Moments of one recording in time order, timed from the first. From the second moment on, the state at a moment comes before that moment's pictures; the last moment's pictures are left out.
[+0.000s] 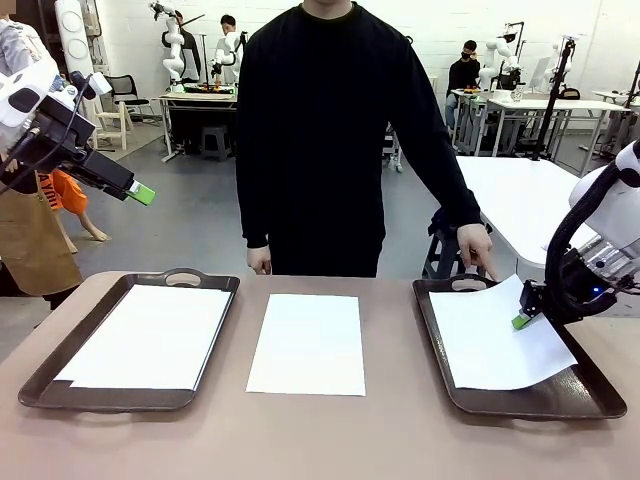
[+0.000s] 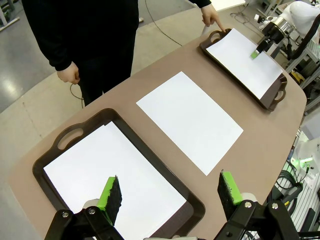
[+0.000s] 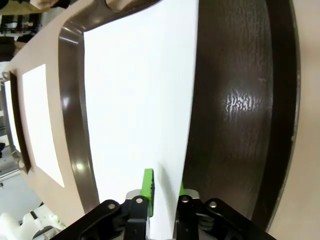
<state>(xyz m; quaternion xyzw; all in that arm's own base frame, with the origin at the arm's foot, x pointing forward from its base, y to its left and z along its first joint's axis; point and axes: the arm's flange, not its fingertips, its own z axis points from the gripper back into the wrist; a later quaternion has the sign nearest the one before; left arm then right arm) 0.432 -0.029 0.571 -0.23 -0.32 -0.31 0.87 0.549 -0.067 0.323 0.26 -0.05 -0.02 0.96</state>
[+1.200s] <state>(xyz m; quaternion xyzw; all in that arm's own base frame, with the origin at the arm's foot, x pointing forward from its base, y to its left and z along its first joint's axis) 0.432 -0.029 0.571 -0.23 -0.32 -0.31 0.87 0.535 -0.074 0.357 0.12 -0.06 -0.04 0.99</state>
